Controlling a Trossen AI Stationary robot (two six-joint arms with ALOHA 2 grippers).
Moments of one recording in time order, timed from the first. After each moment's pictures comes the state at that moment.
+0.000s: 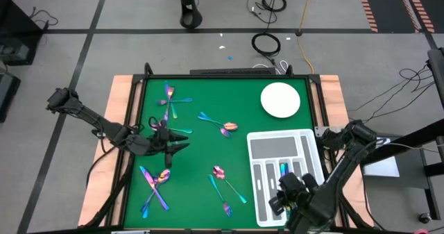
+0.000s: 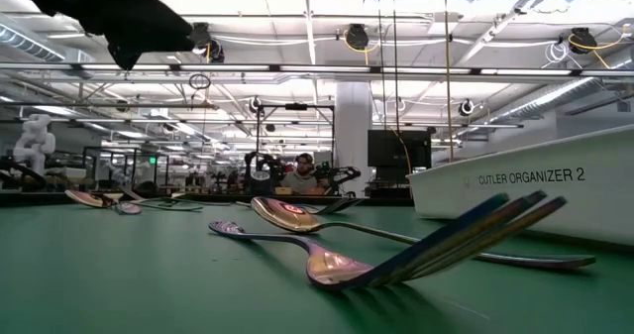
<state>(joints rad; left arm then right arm) -0.49 0.89 0.45 0.05 -0.63 -0.41 0.90 1.81 1.54 -1.38 0.43 1.95</state>
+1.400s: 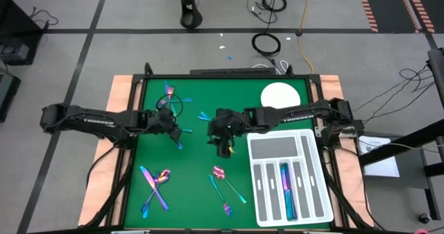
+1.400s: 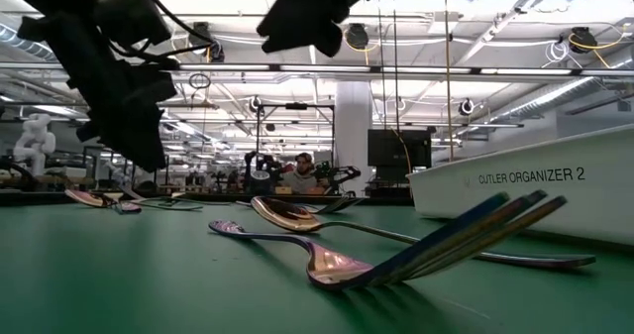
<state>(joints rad) 0.07 0.98 0.45 -0.51 -0.31 -0.81 0.05 1.84 1.54 -0.38 -0.06 0.10</state>
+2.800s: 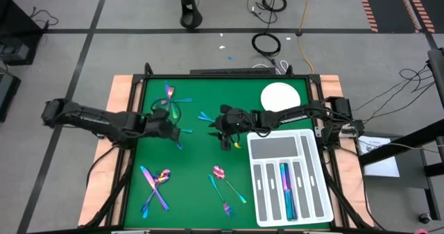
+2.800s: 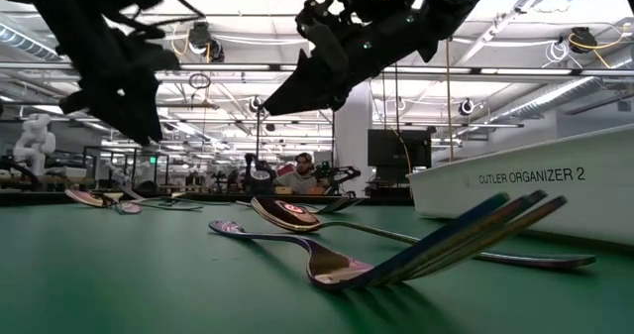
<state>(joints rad) -0.06 0.98 0.59 -0.74 -0.45 -1.09 -0.04 1.84 1.13 0.22 0.00 -0.05</state>
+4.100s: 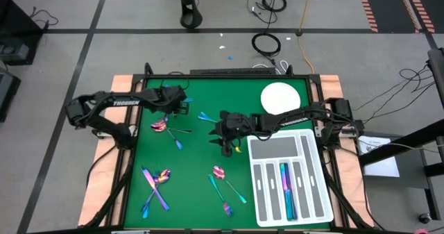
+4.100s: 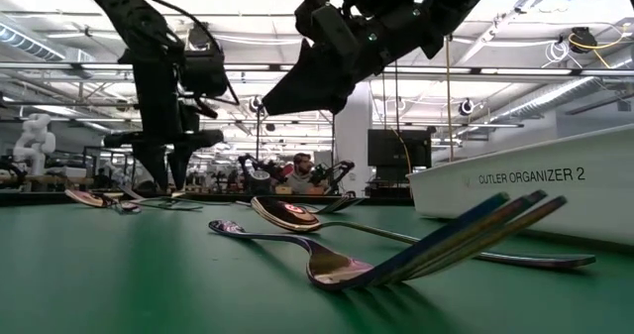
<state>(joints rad) 0.54 1.42 0.71 -0.58 -0.25 -0.86 -0.01 1.83 1.13 0.18 -0.06 0.02</state>
